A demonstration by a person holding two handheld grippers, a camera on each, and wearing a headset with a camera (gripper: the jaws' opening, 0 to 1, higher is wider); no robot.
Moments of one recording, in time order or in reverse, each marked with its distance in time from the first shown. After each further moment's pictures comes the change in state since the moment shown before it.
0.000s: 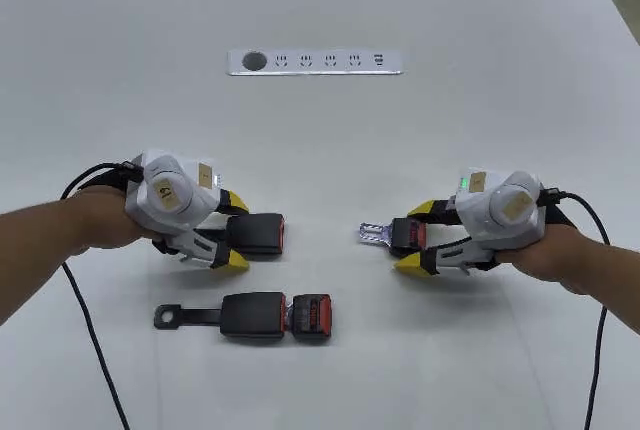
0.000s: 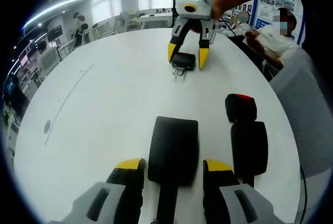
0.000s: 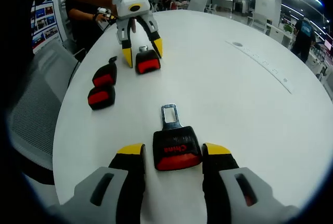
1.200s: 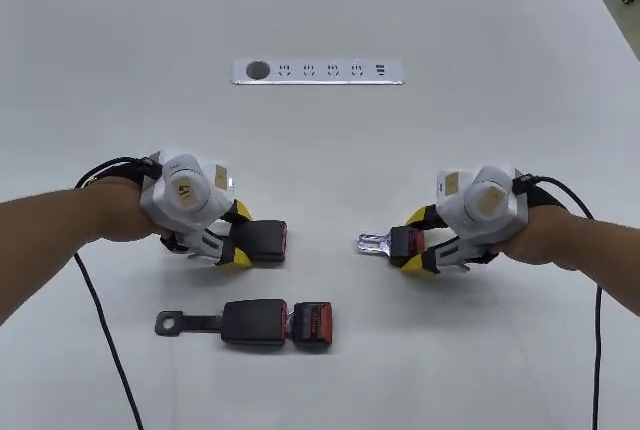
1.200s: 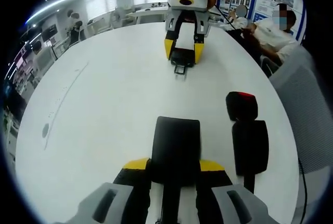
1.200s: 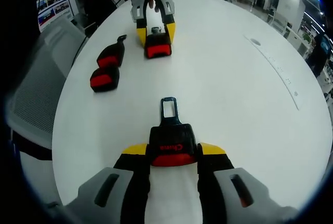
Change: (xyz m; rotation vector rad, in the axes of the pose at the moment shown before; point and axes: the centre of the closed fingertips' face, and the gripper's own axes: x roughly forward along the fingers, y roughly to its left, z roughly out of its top) left arm 0.001 0.004 0.000 0.023 0.060 -0.024; right arm 0.006 0.001 0.001 -0.157 0.177 0.063
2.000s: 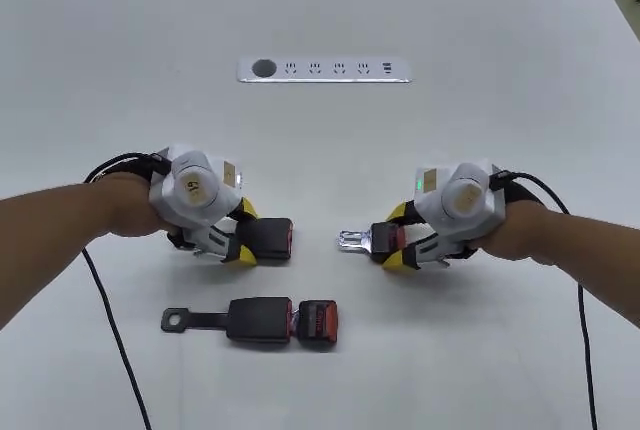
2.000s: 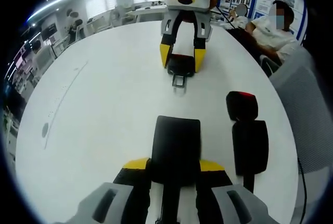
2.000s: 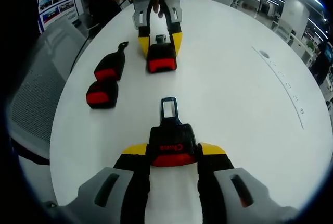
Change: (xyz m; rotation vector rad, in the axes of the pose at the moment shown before) left arm -0.001 -0.002 0.000 -0.001 0.014 -0.003; right arm 0.027 0.004 0.033 -0.038 -0.038 0.016
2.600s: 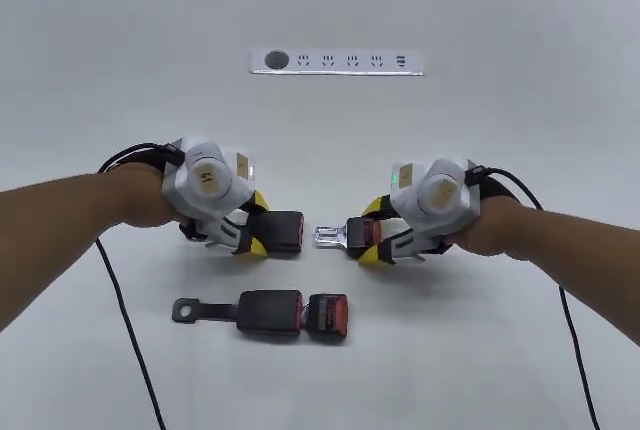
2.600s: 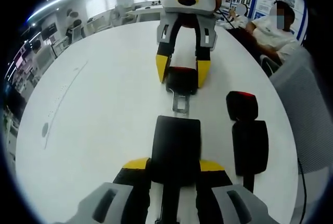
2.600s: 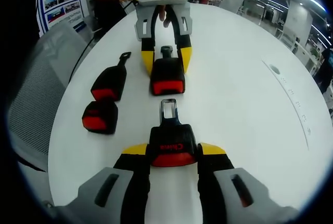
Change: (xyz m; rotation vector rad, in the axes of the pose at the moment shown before) left arm -0.001 0.000 -0.001 -0.002 0.003 0.000; right arm 0.030 0.008 0.037 -0.035 -0.059 0.030
